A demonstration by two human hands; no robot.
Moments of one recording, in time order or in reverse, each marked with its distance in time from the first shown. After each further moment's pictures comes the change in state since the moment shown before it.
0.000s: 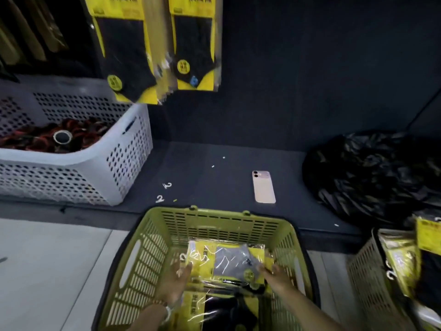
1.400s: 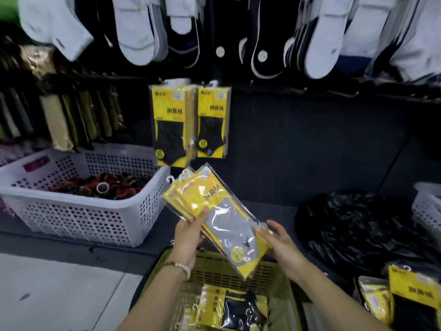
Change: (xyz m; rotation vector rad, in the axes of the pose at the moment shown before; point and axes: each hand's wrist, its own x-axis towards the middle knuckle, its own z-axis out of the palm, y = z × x) left_hand -0.133 0.218 -0.099 -0.892 0.058 0.445; right_hand -0.167 -0.171 -0.075 0.438 -0.195 -0.585
